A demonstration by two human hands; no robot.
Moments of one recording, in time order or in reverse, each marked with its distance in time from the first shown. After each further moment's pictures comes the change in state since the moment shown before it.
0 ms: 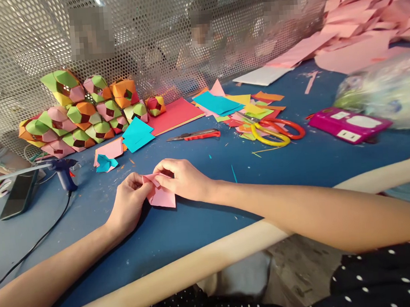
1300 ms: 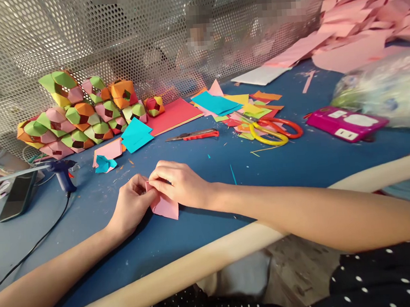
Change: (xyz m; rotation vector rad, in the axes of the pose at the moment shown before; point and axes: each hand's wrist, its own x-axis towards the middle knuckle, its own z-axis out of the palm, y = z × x) left_hand -0.003 -0.002 0.000 0.175 -0.065 0.085; right_hand -0.003 -0.002 0.005 -0.112 0.084 -0.351
